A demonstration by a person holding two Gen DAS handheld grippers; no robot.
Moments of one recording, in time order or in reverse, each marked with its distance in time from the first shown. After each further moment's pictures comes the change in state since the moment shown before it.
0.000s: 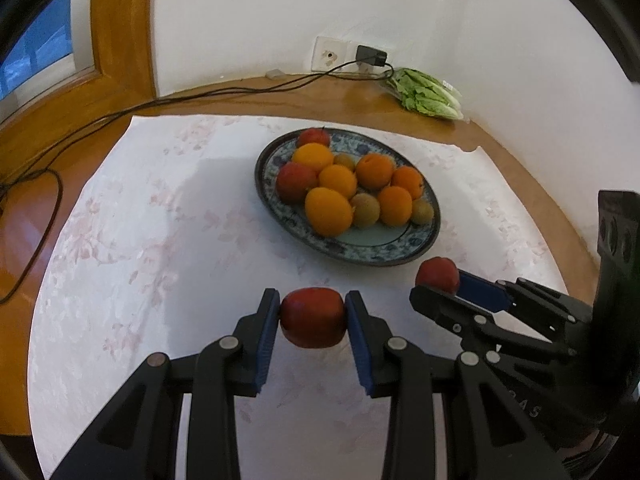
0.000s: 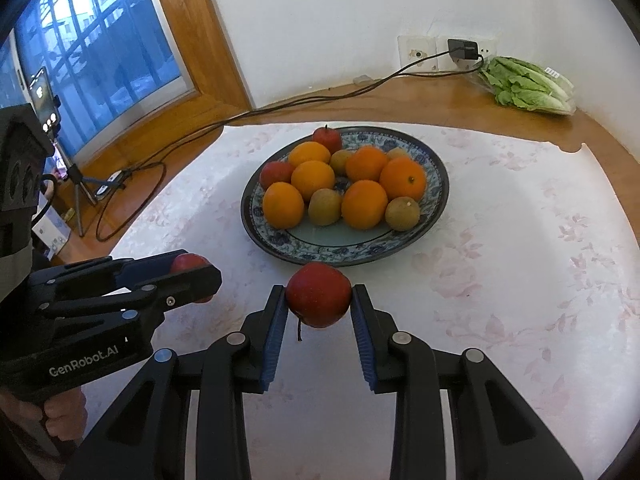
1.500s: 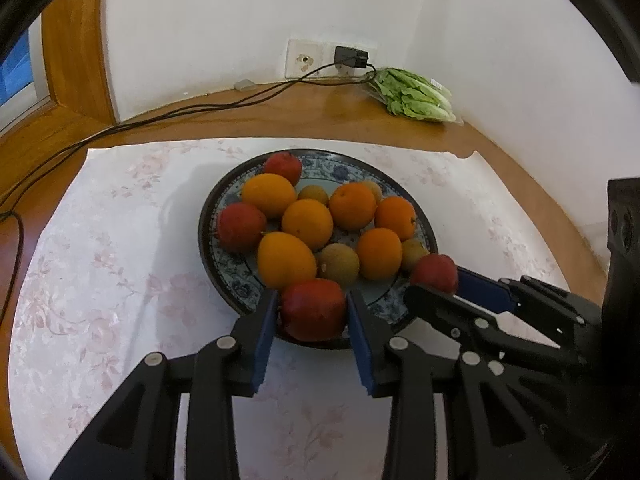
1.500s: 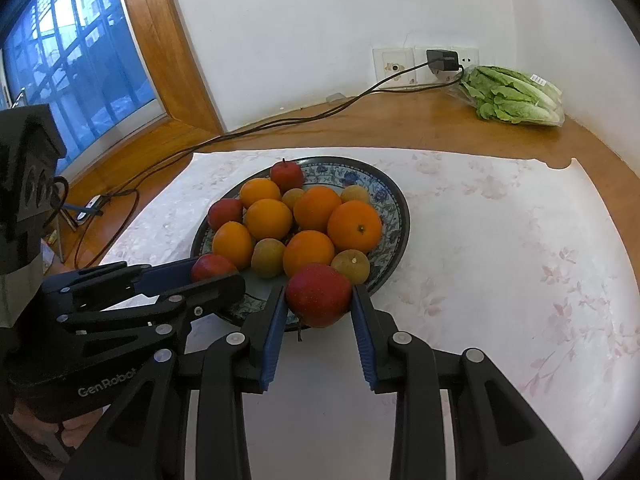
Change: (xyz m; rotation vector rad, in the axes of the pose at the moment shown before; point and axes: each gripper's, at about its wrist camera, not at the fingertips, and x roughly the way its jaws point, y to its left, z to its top) left arm 0.045 -0.021 0.035 0.053 -0.025 -0.027; right arm 0.014 -0.029 0.027 0.027 -0.049 -0.038
